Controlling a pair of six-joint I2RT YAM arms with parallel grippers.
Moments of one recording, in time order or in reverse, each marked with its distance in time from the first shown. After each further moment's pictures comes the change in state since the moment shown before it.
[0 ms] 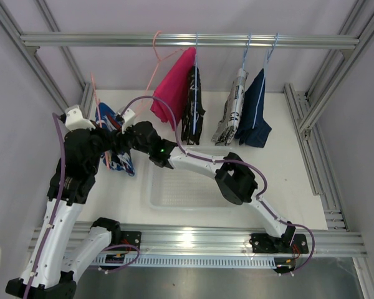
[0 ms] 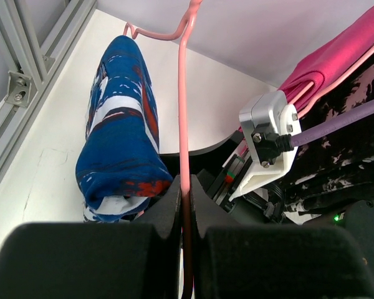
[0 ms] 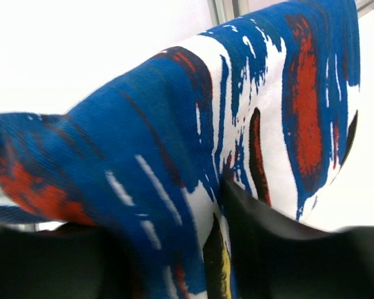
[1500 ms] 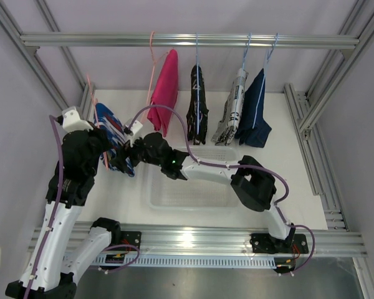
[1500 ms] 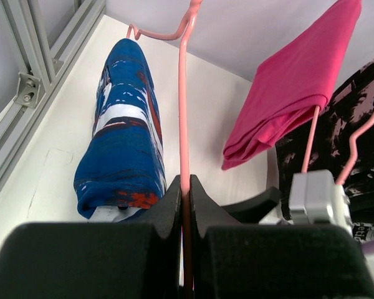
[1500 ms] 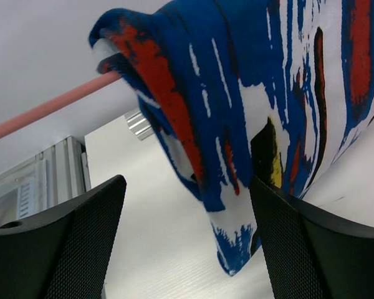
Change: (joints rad) left arm 0.000 -0.019 0.000 -0.005 -0.030 -0.008; right arm 0.053 -0.271 -0.404 0.106 -0.043 0.035
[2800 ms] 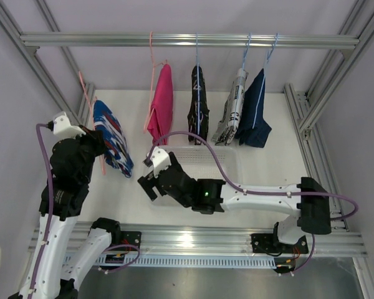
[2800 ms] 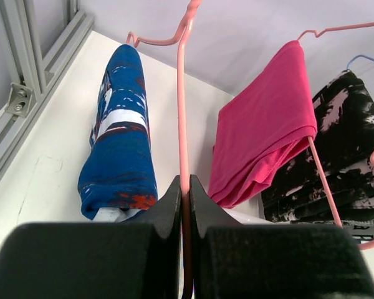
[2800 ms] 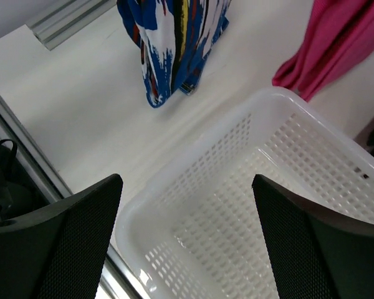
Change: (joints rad) left arm 0.018 -0.082 0.015 -0.013 0.045 -0.017; right arm 0.269 -0.549 -0.369 -0.476 0.652 -0.086
